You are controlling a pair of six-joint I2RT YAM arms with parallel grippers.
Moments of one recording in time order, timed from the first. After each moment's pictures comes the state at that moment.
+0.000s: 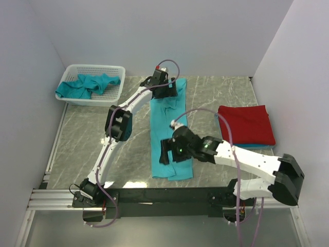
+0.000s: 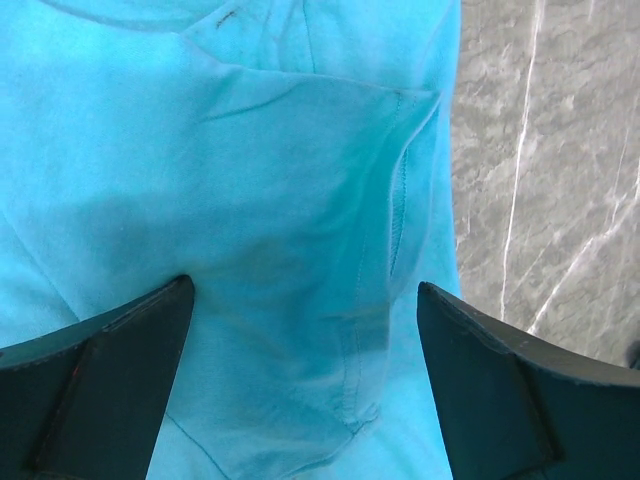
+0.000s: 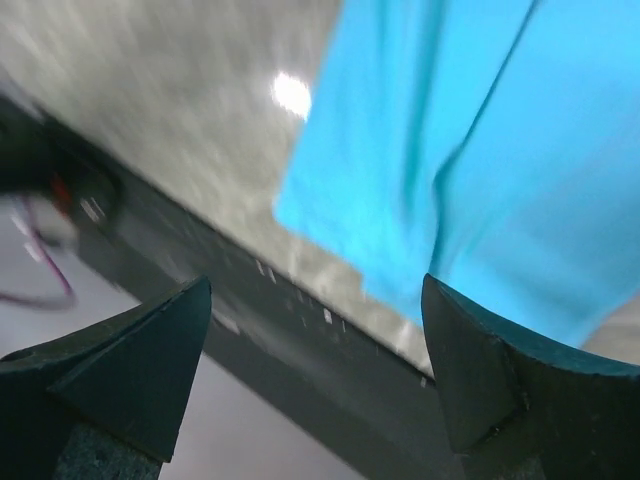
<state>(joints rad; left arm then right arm) -0.49 2.65 2.42 -0.49 0.08 -0.52 1.01 1.25 0.84 -0.48 -0.05 0.72</state>
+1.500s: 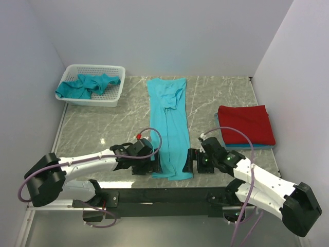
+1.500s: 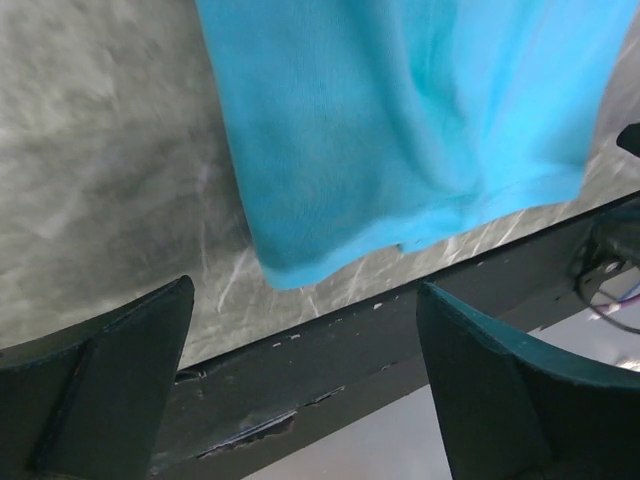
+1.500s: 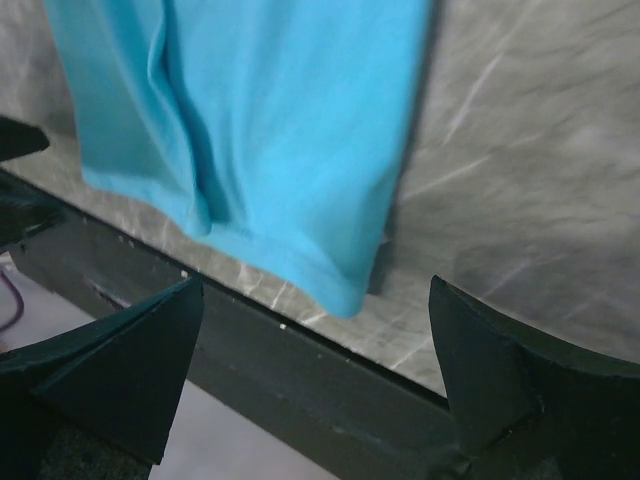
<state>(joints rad) -0.97 1.24 0.64 -0.42 0.05 -1.02 0.66 0.89 0.42 -0.51 -0.23 0.71</state>
